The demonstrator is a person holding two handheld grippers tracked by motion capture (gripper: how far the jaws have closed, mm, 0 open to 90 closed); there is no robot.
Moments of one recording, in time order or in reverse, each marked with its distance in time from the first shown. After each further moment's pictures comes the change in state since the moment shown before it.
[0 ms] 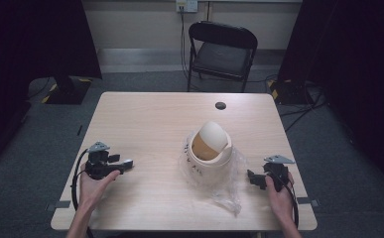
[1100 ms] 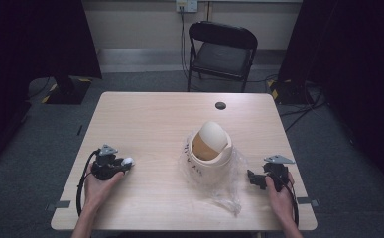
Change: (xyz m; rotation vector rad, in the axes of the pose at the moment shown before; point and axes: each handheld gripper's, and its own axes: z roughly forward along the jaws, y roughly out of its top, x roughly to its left) left arm 0.005 -0.011 0.026 0.093 0.114 0.073; right arm 0.000 0.000 0.000 0.000 0.001 -0.002
